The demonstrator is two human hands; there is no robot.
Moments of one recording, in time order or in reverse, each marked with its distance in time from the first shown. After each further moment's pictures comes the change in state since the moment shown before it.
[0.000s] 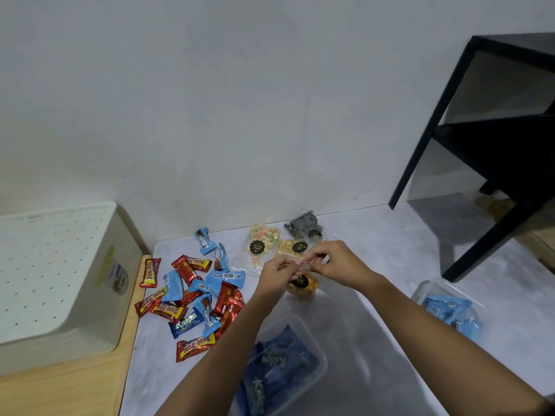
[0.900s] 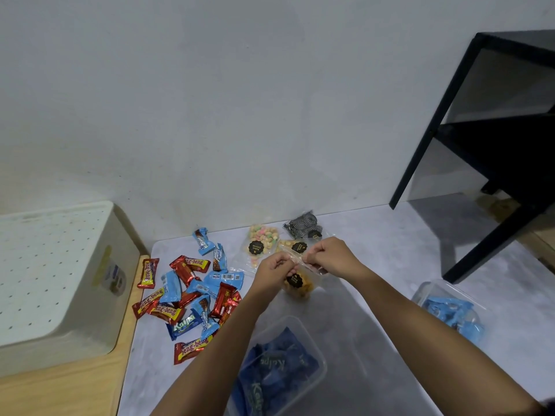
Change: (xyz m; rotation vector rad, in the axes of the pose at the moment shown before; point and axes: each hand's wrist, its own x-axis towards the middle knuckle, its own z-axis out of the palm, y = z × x) left_hand 0.009 0.000 -0.007 0.047 -0.023 -0.011; right_hand 0.016 -0.009 0.003 0.212 0.049 0.320
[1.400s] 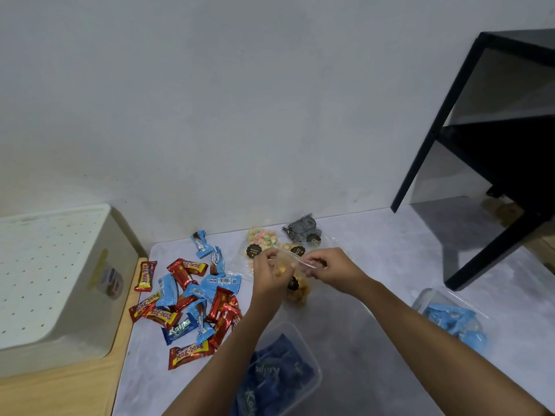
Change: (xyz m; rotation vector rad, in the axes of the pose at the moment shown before) left_hand -0.002 -0.009 0.013 0.097 0.266 0.131; right_hand -0.002 0.021 -0.011 -0.108 -0.131 -0.216
